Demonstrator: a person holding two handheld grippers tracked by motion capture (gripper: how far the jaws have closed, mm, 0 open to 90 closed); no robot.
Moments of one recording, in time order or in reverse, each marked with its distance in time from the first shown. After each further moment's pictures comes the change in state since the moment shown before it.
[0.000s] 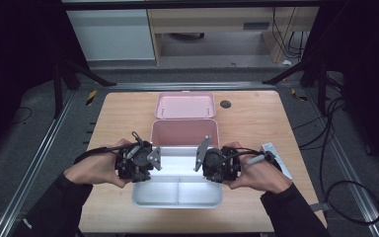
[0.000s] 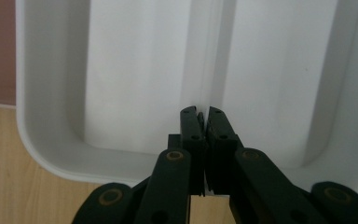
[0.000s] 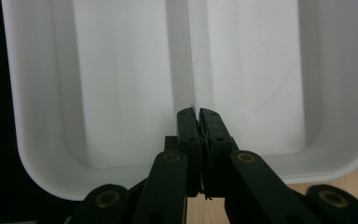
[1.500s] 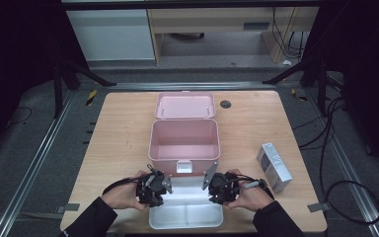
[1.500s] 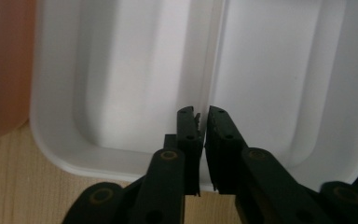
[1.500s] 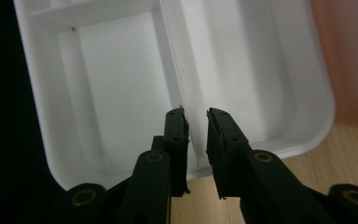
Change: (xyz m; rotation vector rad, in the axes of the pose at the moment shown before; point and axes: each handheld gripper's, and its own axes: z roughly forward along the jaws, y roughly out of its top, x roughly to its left) left arm -0.008 -0.015 0.139 -0.061 -0.121 -0.110; right arm 0.006 -0.060 0.119 -0.048 0.083 0.131
